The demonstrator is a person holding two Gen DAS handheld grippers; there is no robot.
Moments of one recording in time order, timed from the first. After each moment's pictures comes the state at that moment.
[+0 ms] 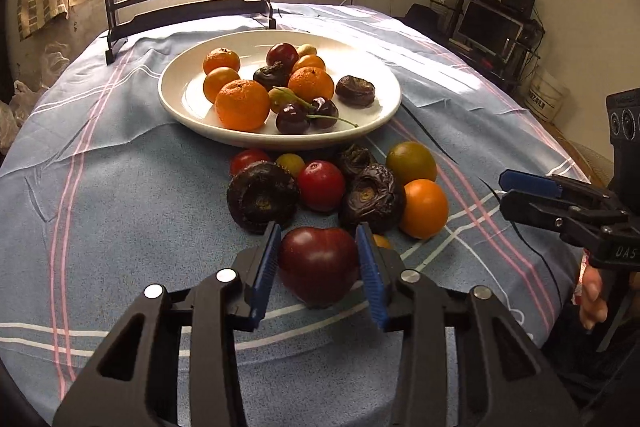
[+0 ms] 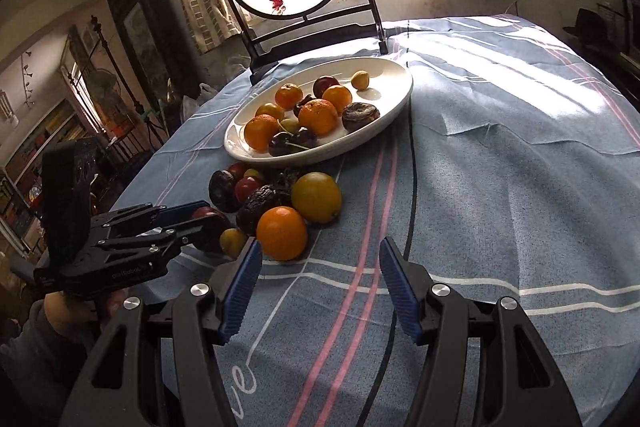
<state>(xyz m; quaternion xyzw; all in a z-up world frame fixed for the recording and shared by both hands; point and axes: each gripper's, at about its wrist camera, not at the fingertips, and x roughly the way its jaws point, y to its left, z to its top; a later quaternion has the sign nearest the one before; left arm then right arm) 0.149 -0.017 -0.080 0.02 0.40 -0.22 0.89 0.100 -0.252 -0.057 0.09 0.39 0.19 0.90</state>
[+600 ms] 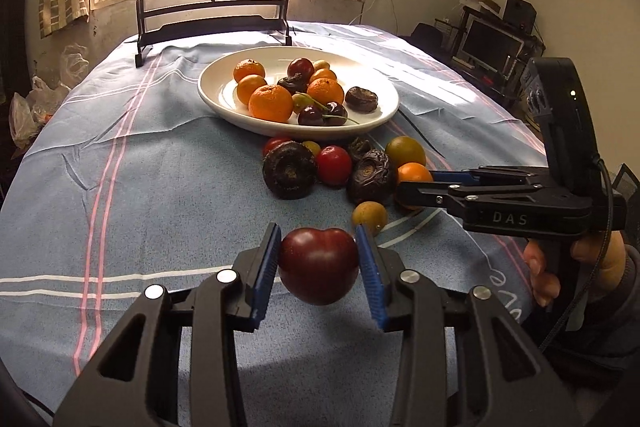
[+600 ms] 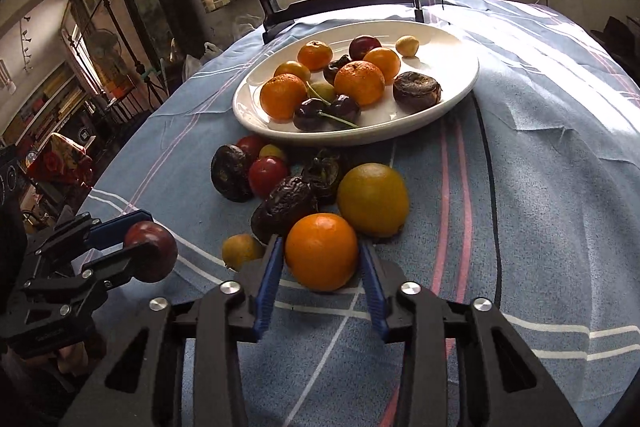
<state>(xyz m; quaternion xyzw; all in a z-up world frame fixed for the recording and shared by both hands) 0.104 0.011 -0.068 0.01 0.37 -0.21 0.91 0.137 -0.198 -0.075 0.05 0.44 0.21 0.87</state>
